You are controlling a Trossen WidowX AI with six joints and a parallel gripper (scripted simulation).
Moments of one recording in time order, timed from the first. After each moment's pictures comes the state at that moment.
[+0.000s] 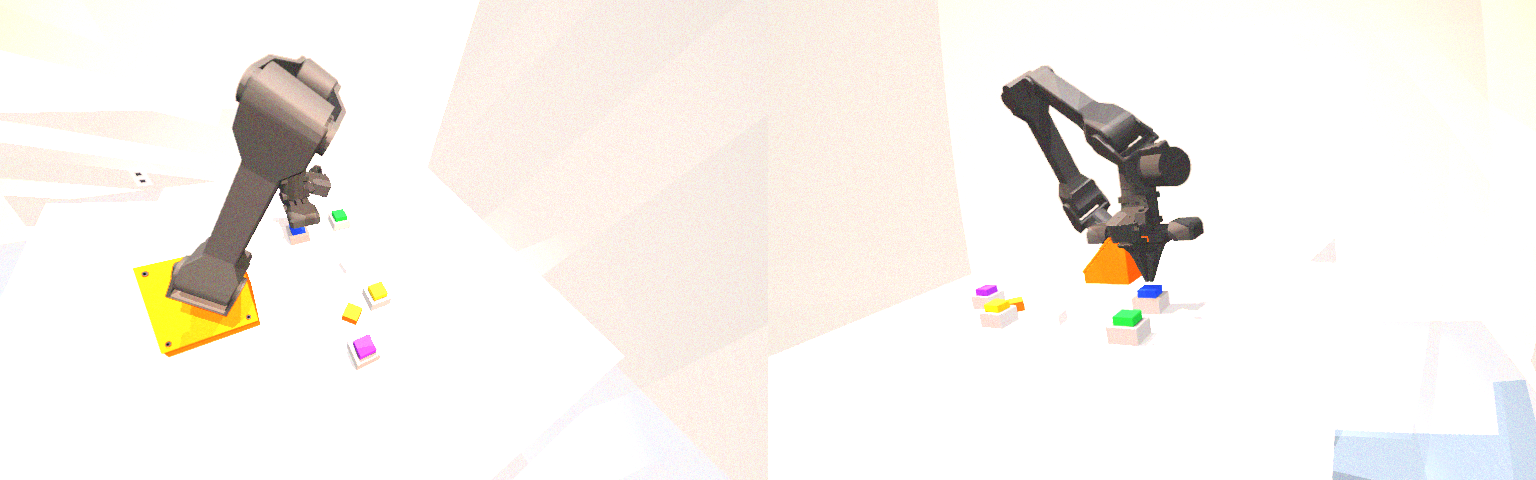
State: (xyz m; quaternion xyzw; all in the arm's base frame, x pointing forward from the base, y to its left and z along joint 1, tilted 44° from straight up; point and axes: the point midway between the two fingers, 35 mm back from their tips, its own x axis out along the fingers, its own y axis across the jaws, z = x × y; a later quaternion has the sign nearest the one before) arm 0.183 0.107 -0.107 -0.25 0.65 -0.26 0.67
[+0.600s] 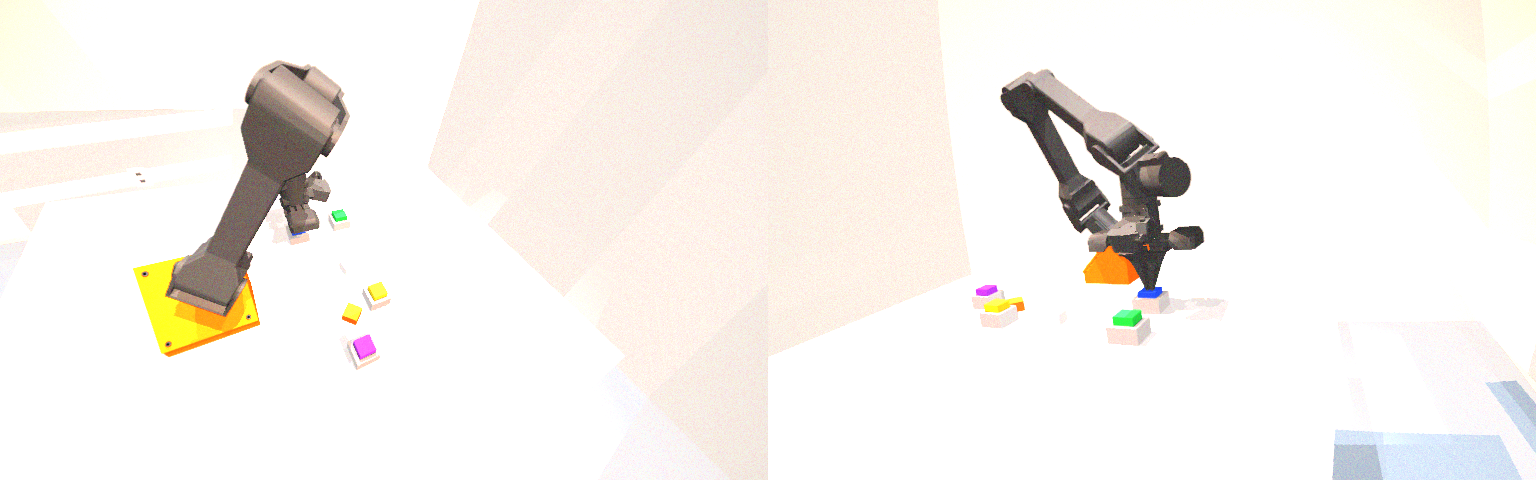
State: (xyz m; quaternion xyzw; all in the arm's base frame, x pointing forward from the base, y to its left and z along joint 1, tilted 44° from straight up) arm 0.182 0.096 -0.117 -0.25 0.65 -0.26 0.67
